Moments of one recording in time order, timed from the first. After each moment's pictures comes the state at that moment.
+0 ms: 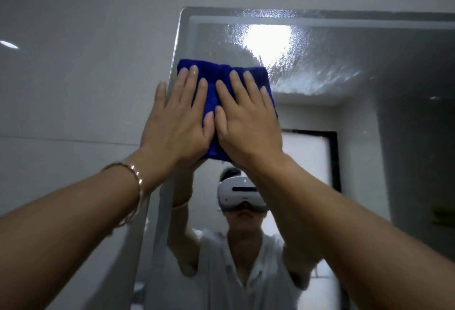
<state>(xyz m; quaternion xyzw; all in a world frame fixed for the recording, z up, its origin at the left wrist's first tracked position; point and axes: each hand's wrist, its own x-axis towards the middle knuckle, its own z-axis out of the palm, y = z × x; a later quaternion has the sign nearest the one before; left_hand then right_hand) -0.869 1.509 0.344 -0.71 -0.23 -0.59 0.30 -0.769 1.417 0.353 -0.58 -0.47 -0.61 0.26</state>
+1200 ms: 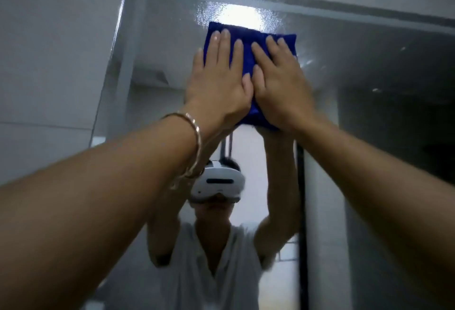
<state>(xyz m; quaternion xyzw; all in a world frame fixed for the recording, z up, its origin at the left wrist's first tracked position) -0.778 1.418 0.387 -0.75 -0.17 -0.59 0.23 -0.688 1.328 0.398 -0.61 -0.43 -0.61 0.28</state>
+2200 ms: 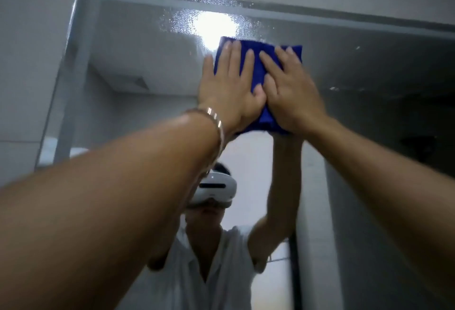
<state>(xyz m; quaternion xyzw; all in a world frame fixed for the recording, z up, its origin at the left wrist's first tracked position) -0.735 1.355 0.391 -0.76 -0.17 -0.57 0.26 -0.636 1.266 0.395 -0.62 -0.40 -0.60 0.30</state>
